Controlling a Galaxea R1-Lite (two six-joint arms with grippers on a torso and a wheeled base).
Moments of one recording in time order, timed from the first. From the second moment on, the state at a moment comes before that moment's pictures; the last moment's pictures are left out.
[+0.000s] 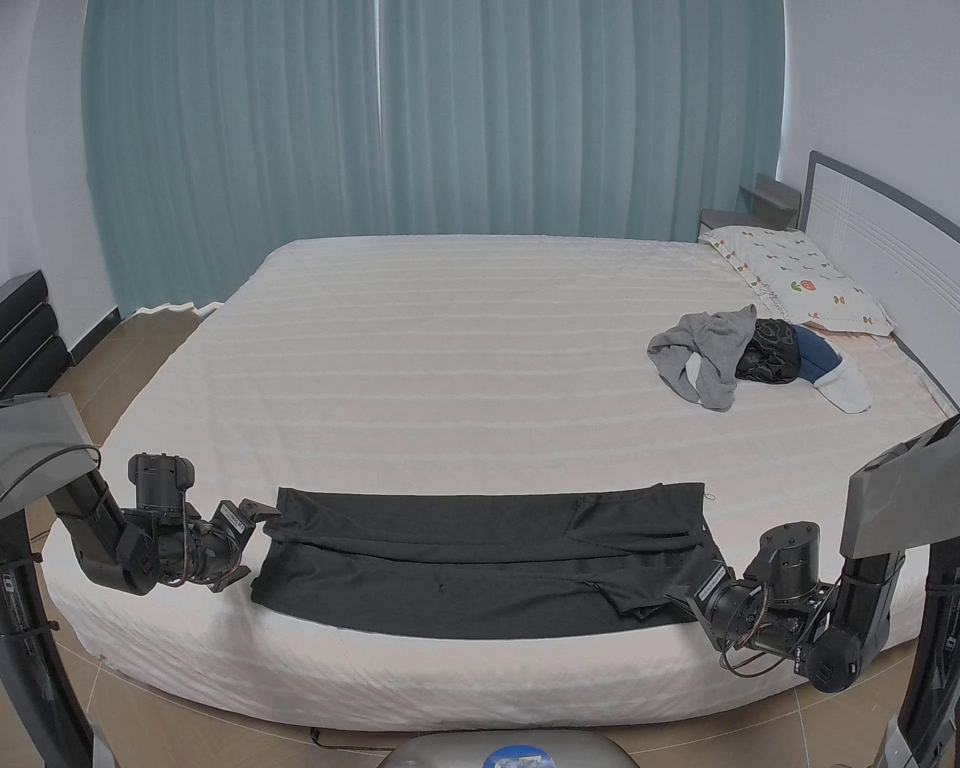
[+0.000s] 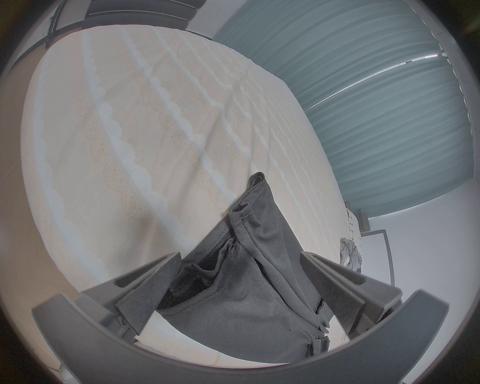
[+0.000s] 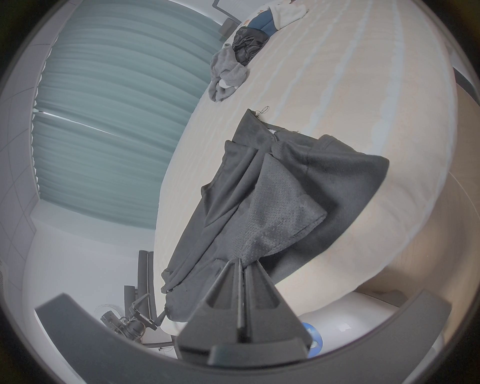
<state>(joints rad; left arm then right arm) 0.07 2.16 -0.64 -0.78 -0.28 -0.93 0.37 2.22 -0.23 -1.42 0.04 1.15</state>
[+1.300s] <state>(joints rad) 0.07 2.16 -0.65 -0.78 -0.28 -0.93 0.31 2.12 -0.23 -1.44 0.02 1.09</state>
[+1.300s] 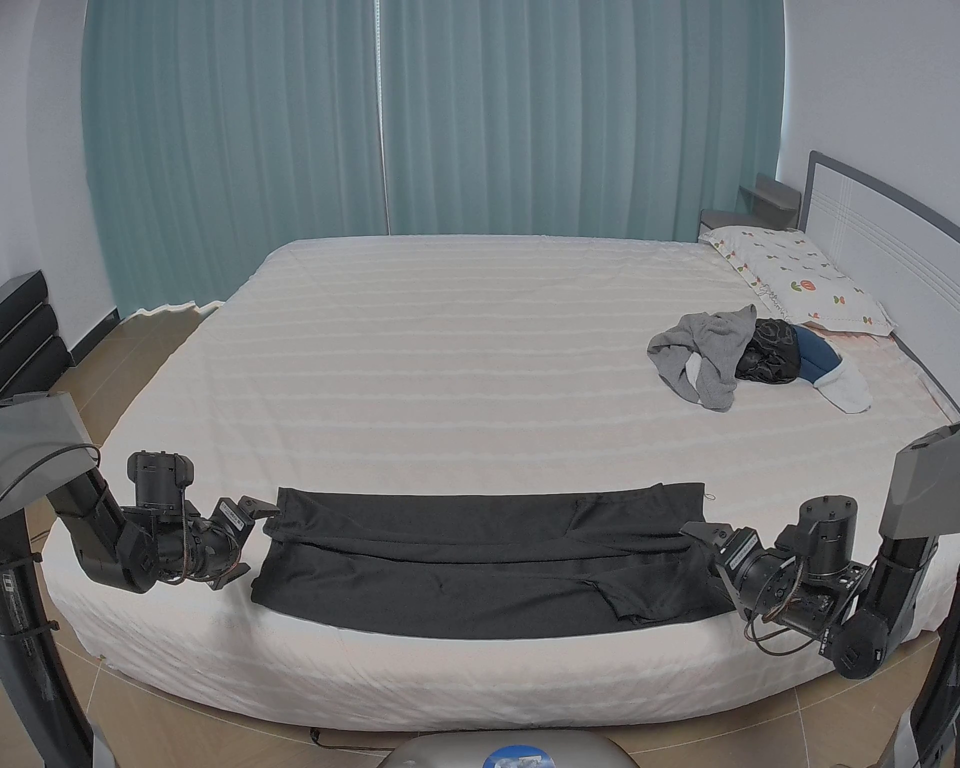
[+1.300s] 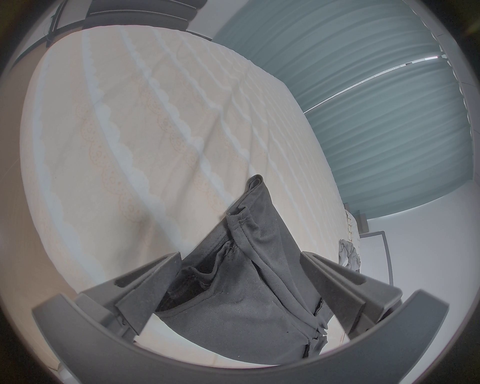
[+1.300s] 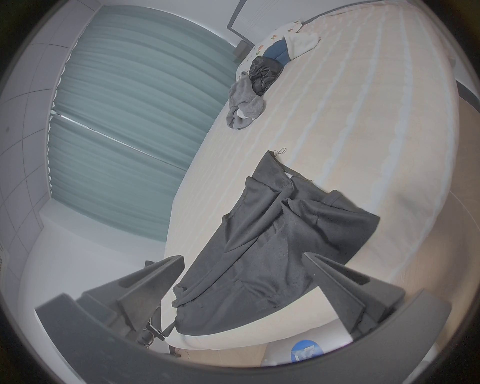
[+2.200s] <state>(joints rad) 0.07 2.15 -0.65 -0.78 -0.28 -0.93 0.26 2.24 -0.19 -1.55 -0.03 1.03</state>
